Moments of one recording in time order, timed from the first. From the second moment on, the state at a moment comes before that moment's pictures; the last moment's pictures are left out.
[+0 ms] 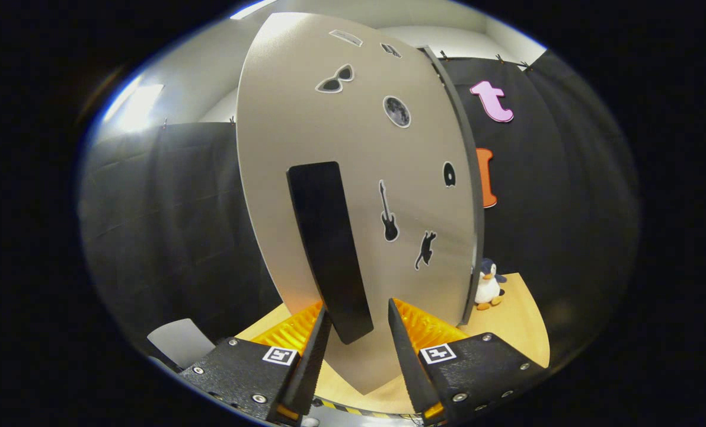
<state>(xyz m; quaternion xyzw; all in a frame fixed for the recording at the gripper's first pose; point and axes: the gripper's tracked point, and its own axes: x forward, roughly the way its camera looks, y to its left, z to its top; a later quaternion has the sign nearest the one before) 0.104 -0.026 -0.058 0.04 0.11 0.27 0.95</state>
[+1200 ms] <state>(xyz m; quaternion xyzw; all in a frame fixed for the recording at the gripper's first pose) 0.191 0.138 -0.042 0.00 0.08 0.18 0.98</state>
